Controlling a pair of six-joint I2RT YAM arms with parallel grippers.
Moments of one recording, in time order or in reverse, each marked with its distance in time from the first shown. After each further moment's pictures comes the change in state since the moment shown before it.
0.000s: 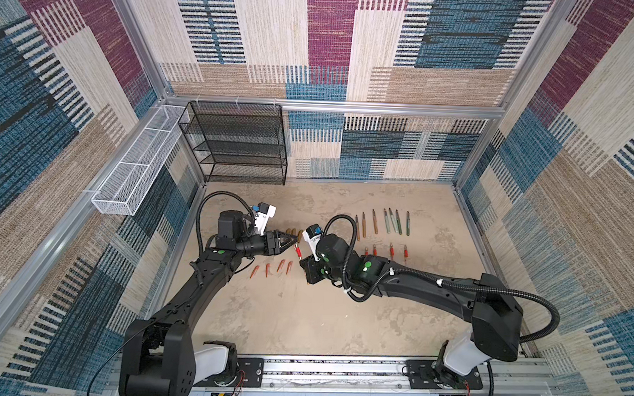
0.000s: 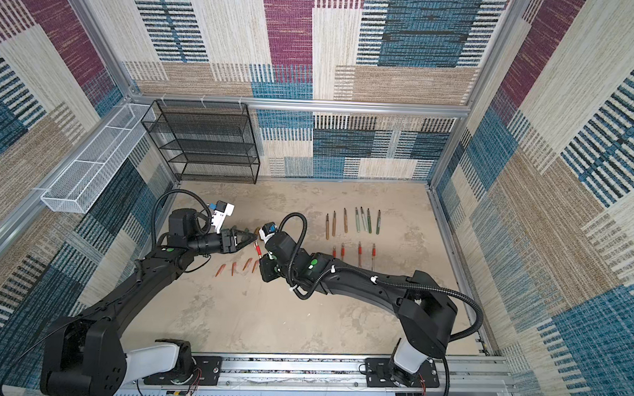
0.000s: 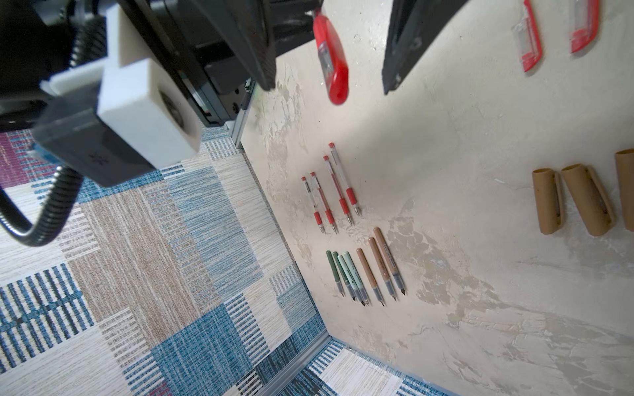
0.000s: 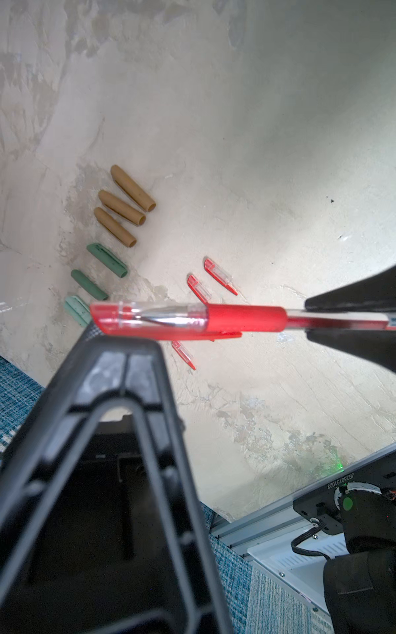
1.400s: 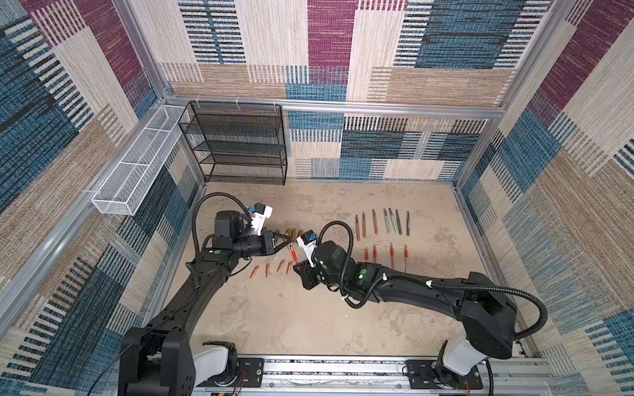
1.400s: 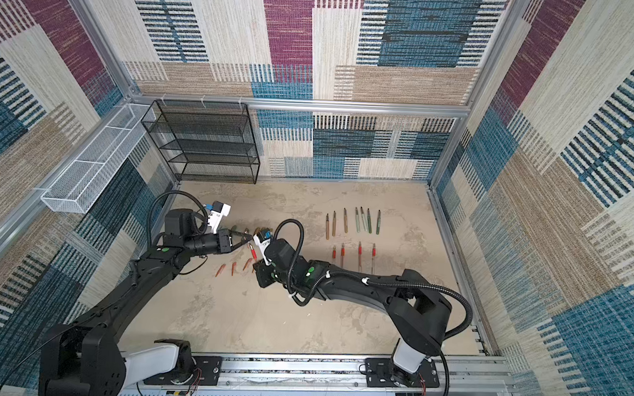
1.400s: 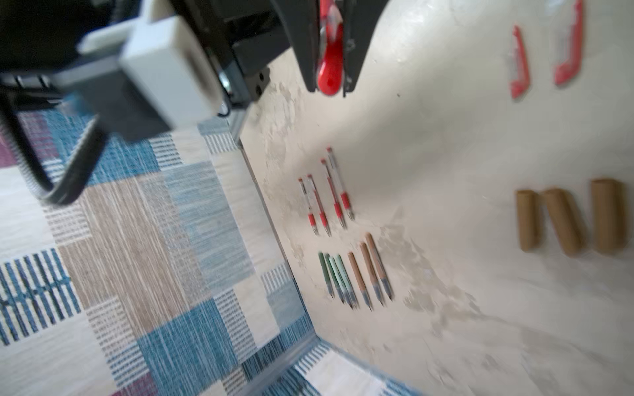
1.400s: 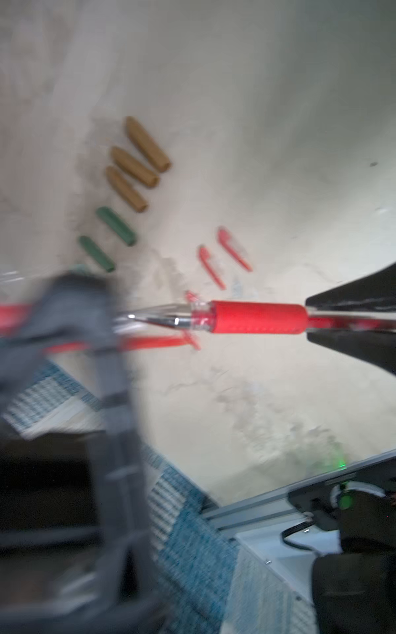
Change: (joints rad) left arm 0.060 -0.033 0.035 -0.080 -0.064 0.006; right arm 0.027 0.037 -0.131 0.137 -0.034 -0.021
